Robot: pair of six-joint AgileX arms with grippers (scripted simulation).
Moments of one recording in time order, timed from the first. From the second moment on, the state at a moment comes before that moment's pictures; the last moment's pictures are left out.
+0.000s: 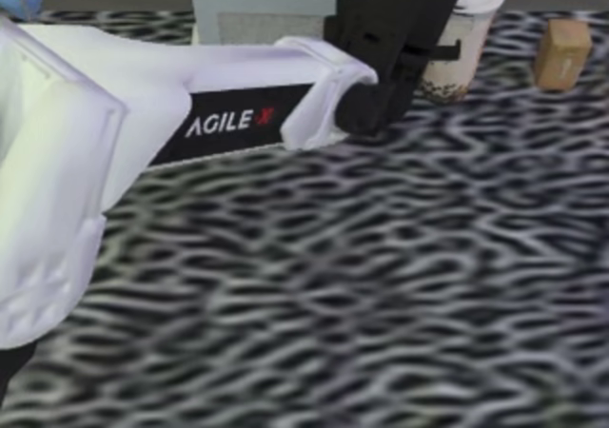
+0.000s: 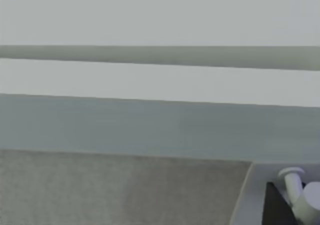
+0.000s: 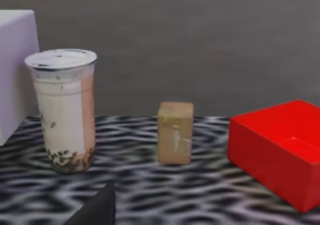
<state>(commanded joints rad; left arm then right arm) -0.75 2.21 1.66 0.00 -0.64 -0.35 0.00 0.00 0.00 0.00 0.00 0.00</state>
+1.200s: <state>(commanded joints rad) -0.69 2.63 2.72 -1.14 -0.36 -0.53 0.00 0.00 0.00 0.00 0.00 0.00</state>
